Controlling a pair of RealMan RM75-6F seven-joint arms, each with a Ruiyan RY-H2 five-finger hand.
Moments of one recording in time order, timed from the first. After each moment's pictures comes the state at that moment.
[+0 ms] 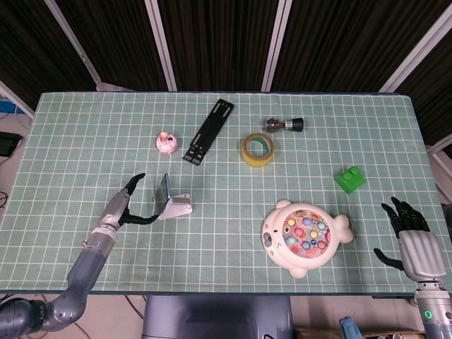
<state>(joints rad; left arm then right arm) -0.61 -1.36 -0.27 -1.91 0.63 1.05 0.07 0.10 -1.13 0.07 -1.62 -1.47 1.45 -0.06</state>
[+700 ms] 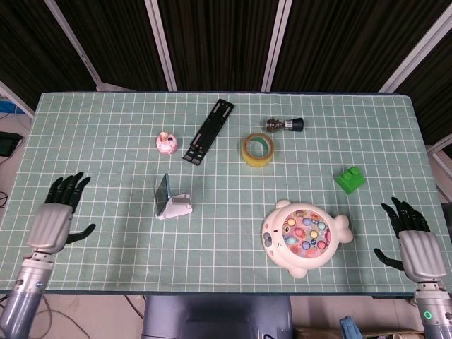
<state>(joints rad) -0.33 -1.22 0.04 -1.70 1.40 1.50 0.19 0.09 -1.13 0.07 -1.63 -1.47 1.45 -0.08</state>
